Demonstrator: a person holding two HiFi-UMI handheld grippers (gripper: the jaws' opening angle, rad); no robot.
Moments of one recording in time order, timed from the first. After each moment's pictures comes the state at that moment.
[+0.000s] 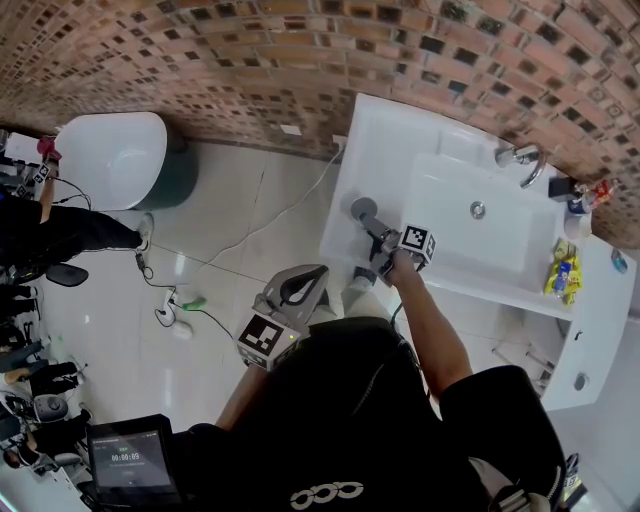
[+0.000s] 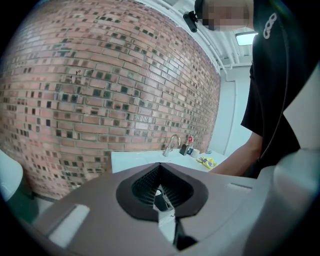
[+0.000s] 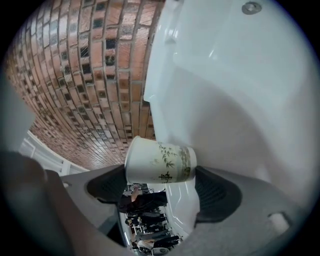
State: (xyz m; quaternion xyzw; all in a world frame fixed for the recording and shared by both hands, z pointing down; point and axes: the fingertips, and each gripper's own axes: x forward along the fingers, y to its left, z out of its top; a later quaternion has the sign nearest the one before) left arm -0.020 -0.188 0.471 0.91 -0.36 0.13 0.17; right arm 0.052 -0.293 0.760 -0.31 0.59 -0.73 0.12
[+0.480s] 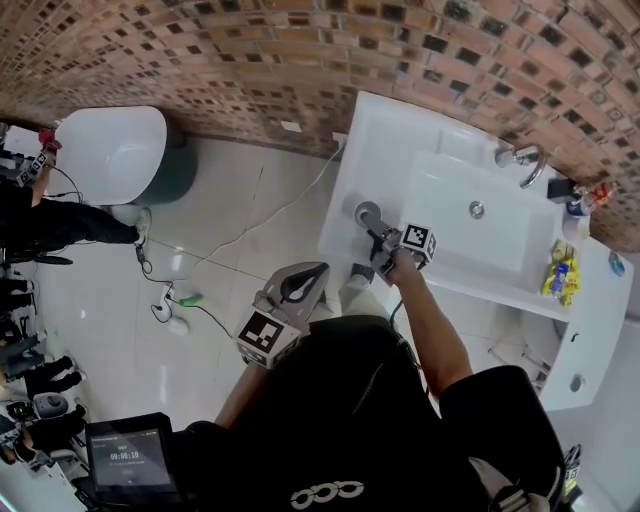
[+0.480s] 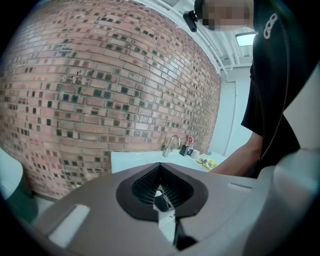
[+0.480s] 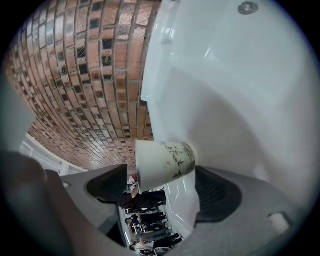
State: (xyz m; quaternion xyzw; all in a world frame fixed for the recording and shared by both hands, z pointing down) left arm -0.017 -0.182 0.474 0.91 -0.36 0.12 0.17; right arm 0.057 -0.288 0.762 -0.31 0.58 -0.74 0.12
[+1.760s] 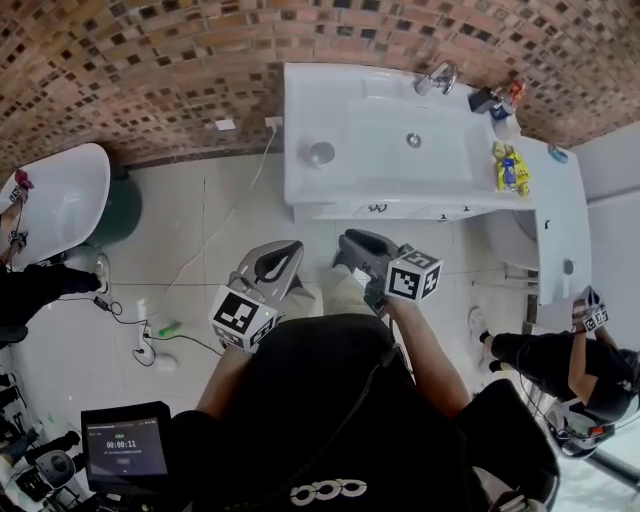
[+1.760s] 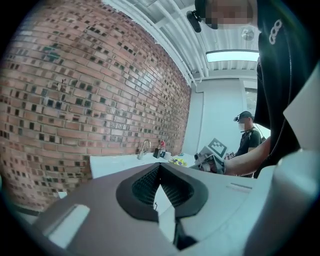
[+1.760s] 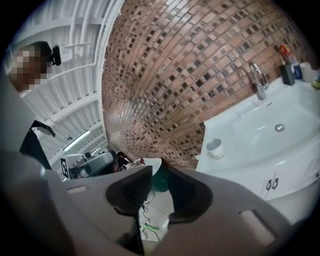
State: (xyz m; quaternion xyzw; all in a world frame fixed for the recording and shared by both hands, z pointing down) left arm -0.064 -0.046 0.460 0.96 -0.23 0.07 0.13; right arm 0.020 -0.054 0.535 -0.41 0.82 -0.39 0.01
